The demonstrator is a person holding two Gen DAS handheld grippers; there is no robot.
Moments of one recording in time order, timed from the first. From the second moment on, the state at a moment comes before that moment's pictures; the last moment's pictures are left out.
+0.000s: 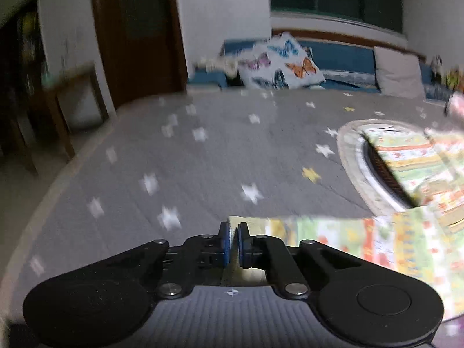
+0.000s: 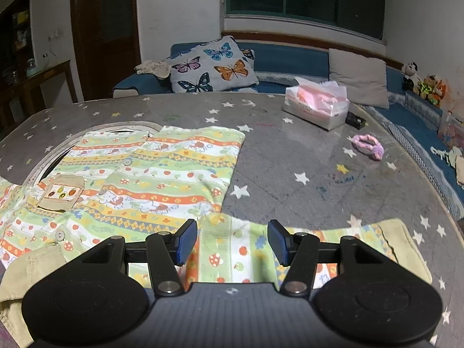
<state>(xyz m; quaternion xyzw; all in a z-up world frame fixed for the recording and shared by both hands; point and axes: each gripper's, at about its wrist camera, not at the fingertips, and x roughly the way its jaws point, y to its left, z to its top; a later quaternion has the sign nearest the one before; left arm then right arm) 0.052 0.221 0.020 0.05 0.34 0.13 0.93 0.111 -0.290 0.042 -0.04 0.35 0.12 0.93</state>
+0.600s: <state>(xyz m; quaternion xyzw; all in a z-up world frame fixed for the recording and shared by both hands) 0.057 0.198 0.014 0.14 0.33 0.20 0.91 0.104 -0.269 0.038 -0.05 0.35 0.17 0.92</state>
